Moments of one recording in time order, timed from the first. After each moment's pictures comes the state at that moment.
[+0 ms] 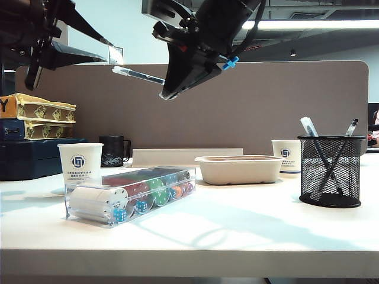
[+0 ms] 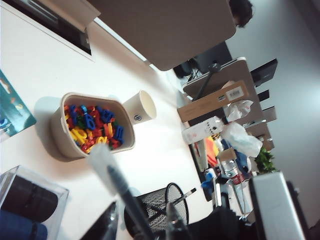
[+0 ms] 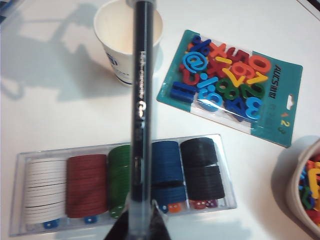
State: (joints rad) left arm -0.17 1.25 0.74 0.38 0.64 -0.89; right arm 0.69 1.67 1.37 -0.40 -0.16 -0.24
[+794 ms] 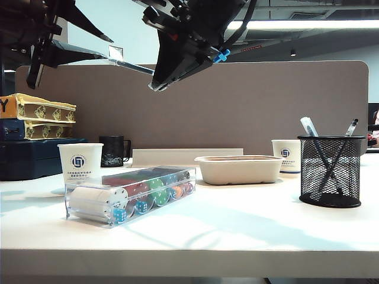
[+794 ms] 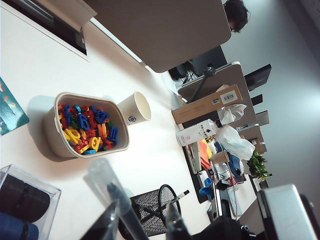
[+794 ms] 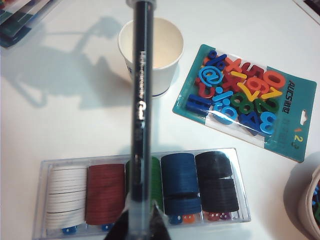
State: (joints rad) left arm -0.17 1.25 0.74 0.40 0.65 -0.93; right arm 0.72 1.67 1.40 -0.42 -0.18 -0.23
